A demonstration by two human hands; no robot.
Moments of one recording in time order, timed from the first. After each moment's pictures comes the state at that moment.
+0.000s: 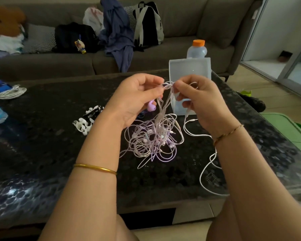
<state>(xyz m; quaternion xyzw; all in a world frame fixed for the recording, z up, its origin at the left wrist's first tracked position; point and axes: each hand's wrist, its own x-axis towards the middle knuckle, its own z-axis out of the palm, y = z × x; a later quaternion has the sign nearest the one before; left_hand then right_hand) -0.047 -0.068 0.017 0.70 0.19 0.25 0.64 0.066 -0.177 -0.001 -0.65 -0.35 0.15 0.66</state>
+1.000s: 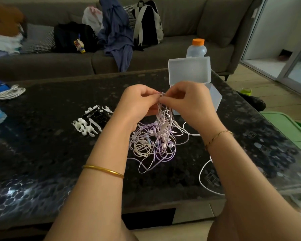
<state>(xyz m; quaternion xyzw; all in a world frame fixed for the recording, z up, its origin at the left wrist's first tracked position) -0.035 -0.070 0.001 0.75 0.31 0.24 0.54 0.058 -0.168 -0.008 -0.77 -0.44 -0.03 0.46</state>
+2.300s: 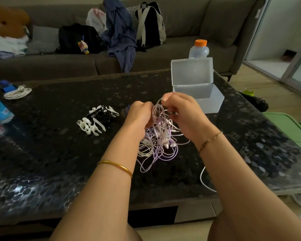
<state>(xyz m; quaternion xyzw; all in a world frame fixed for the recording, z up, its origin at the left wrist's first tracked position) -0.024 -0.067 -0.029 0.64 0.42 0.24 0.60 0.046 -0.157 -0.021 -0.61 -0.31 0.30 0.67</state>
